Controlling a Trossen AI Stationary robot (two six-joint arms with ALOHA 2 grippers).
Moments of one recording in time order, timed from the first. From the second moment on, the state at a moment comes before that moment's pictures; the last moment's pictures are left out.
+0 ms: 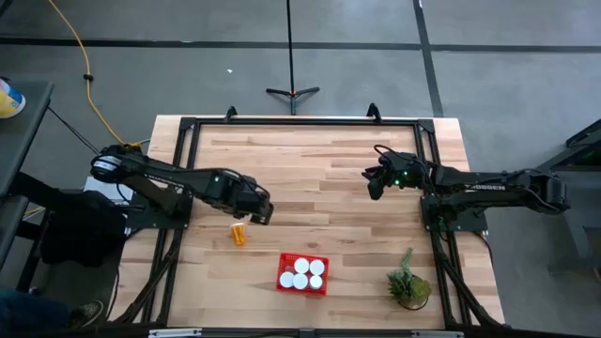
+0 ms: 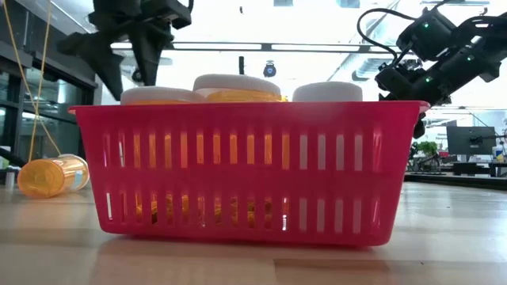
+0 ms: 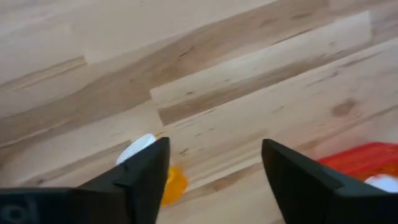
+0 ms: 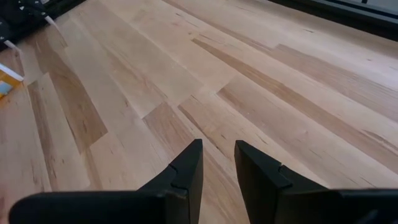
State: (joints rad) left arm -0.19 1.43 1.17 -1.07 -0.15 -1.41; right arm -0.35 0.88 0.28 0.03 0.10 0.42
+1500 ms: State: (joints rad) left arm -0.31 1.55 1.03 -1.11 0.01 -1.77; right arm -0.35 0.88 0.28 0.00 0.10 0.35
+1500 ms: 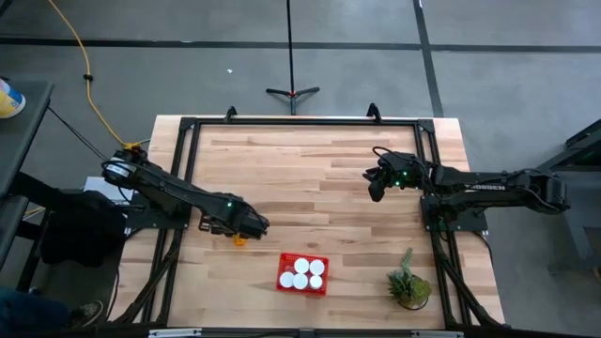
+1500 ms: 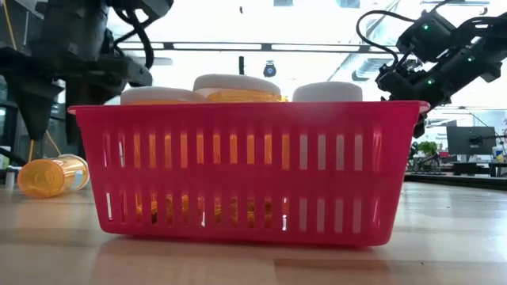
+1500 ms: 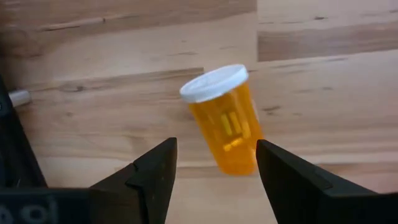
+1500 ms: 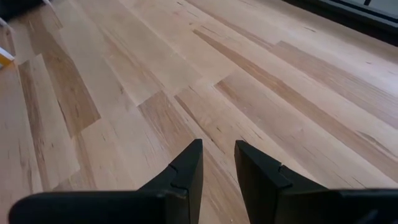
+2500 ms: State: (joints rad) left arm -0.31 1.71 1.03 -1.01 0.04 -1.77; right arm -0.35 0.88 0.28 -0.01 0.10 0.33
